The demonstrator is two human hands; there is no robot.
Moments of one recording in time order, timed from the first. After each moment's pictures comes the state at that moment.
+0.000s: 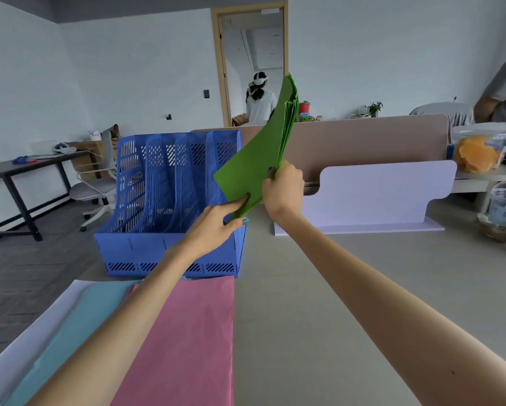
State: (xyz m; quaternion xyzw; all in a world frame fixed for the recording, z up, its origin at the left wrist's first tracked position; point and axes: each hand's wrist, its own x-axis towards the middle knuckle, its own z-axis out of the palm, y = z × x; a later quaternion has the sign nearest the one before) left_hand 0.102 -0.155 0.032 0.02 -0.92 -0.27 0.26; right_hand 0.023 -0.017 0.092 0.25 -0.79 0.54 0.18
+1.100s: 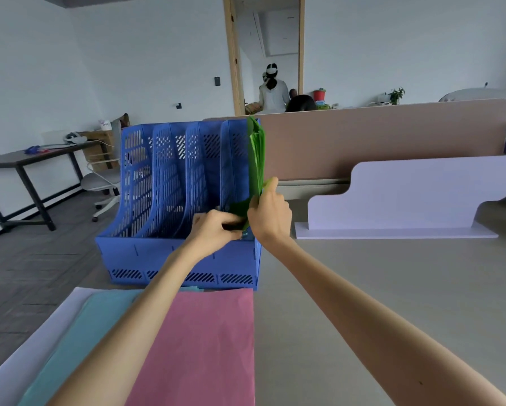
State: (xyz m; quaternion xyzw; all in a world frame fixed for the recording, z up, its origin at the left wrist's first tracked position) left_hand 0.075 -0.226 0.009 0.15 -0.92 -0.28 0.21; right_hand -0.004 -0.112 0.028 0.29 -0.84 0.45 0.15
